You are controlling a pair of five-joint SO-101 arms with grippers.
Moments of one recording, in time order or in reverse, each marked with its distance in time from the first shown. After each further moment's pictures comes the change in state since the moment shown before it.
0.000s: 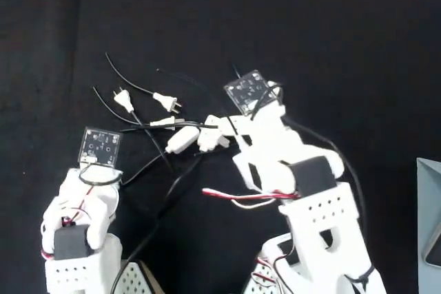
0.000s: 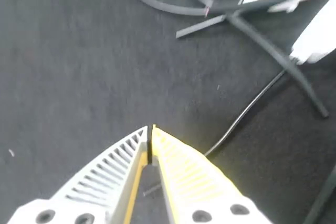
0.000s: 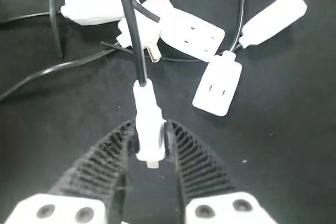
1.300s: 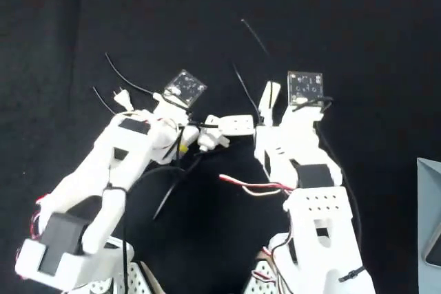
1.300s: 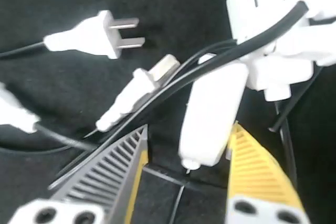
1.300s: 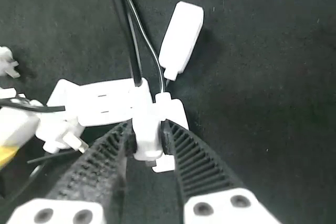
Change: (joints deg) left arm 23.0 94.9 -40.4 -33.8 -2.8; right arm 13.8 0.0 21.5 -36.0 -15.2
